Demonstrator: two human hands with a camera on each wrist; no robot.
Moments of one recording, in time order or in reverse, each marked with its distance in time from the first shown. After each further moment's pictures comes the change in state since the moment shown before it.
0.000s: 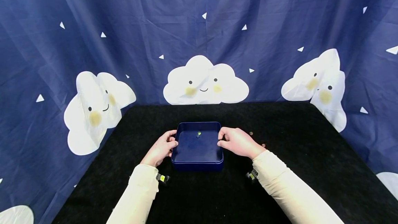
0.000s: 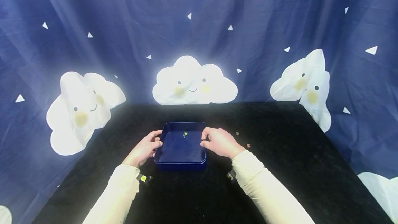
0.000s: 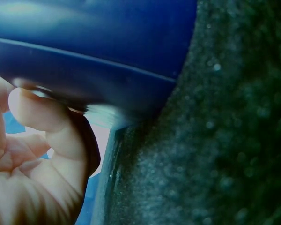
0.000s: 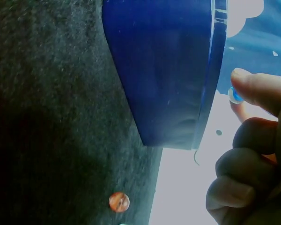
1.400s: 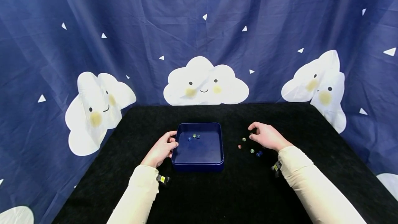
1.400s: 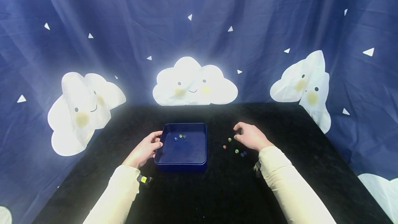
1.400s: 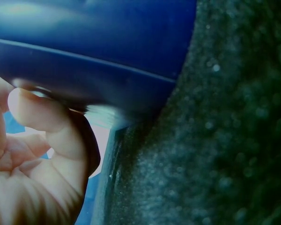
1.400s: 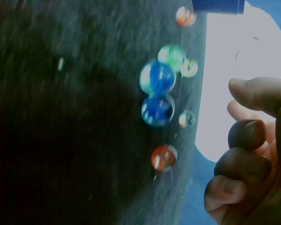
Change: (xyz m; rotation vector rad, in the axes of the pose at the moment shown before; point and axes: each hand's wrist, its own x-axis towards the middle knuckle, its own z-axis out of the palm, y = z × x) left_hand -0.003 0.002 0.001 0.012 0.008 0.003; right_hand -0.029 0.095 -0.044 0.030 0.004 0.235
